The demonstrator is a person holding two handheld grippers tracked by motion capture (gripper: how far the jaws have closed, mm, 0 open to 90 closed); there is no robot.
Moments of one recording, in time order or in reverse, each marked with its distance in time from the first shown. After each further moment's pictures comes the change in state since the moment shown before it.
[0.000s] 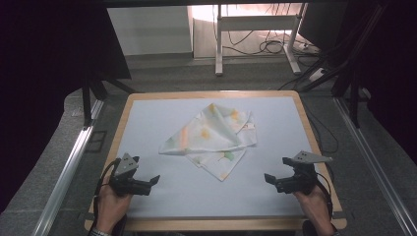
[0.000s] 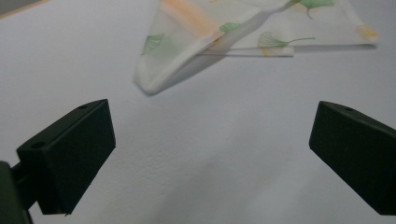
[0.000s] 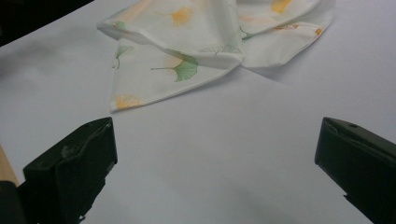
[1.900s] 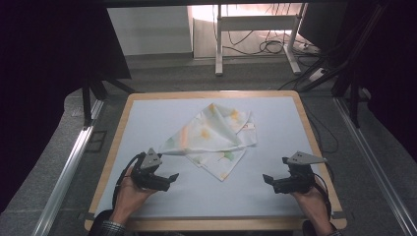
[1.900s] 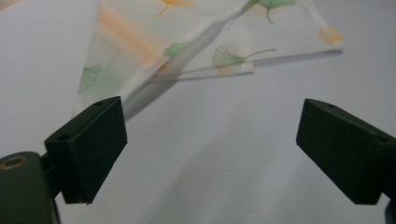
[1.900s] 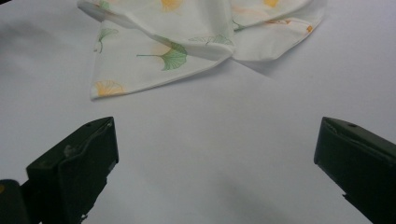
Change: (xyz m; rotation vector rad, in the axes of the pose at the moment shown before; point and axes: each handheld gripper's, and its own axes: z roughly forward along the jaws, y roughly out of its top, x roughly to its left) left arm -0.029 0.038 0.041 0.059 -0.116 0.103; right arm 0.004 0.000 0.006 0.042 -0.062 -0.066
